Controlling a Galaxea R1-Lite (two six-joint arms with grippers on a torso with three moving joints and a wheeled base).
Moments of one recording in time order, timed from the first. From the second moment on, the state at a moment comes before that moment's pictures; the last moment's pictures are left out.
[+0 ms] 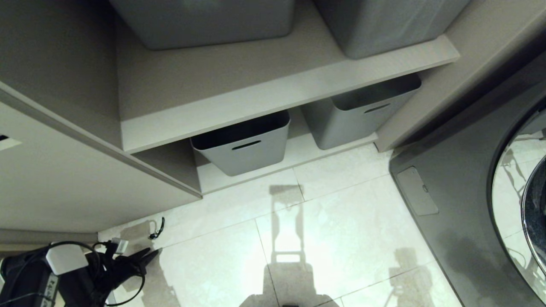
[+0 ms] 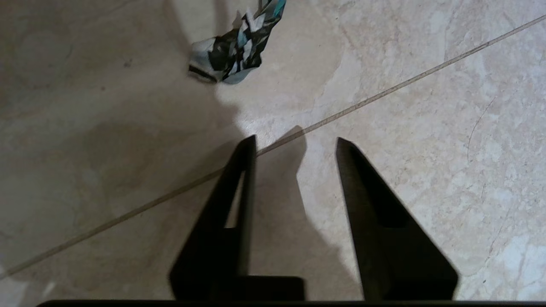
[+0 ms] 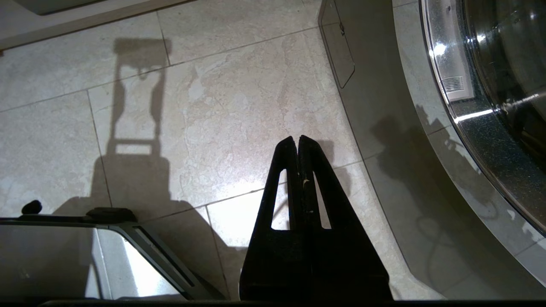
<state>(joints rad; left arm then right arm) 0.46 3.04 -1.16 -1.50 -0.79 0.12 0.00 0.00 -0.03 0.08 0.01 -0.01</state>
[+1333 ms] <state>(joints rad) 0.37 3.05 -1.28 -1.52 -0.50 0.16 0.00 0.00 -0.03 0.08 0.01 -0.01</state>
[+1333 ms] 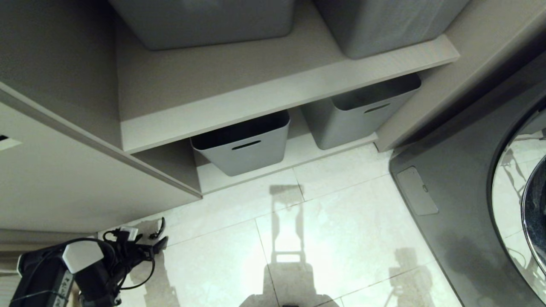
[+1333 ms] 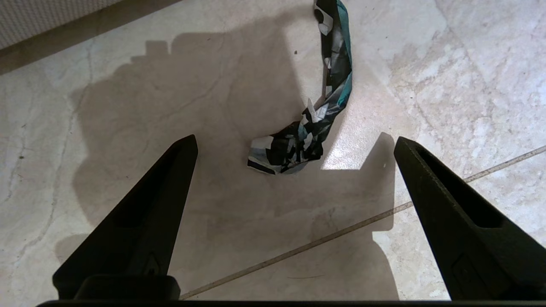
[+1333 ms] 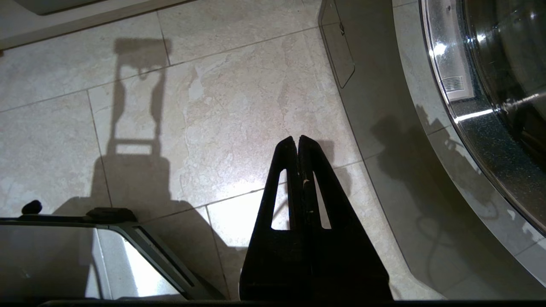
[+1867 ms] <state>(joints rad) 0.34 3.05 -1.29 -1.52 -0.47 0.16 0.00 0.00 -0.03 0.08 0.01 -0.01</state>
